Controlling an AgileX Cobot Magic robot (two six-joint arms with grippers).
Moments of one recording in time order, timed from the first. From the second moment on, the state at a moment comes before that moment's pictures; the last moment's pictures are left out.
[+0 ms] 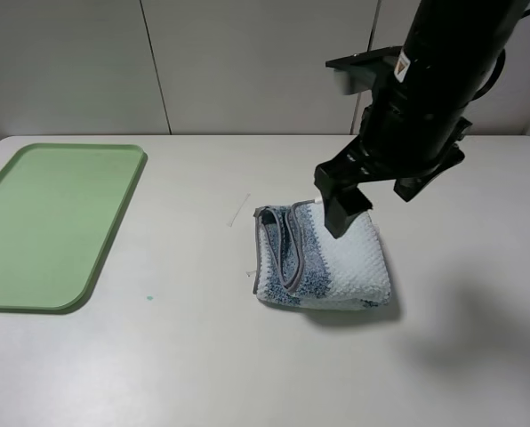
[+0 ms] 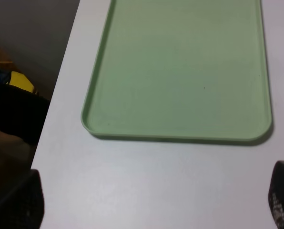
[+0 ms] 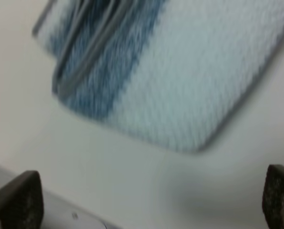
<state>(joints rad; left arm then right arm) 0.00 -0.01 -0.53 0.25 1.14 -0.01 0.68 1.56 -1.23 0.03 1.18 0.12</state>
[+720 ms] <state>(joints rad) 0.00 -0.01 -0.53 0.25 1.14 -0.01 0.68 1.07 -0.92 0.12 1.21 -0.03</state>
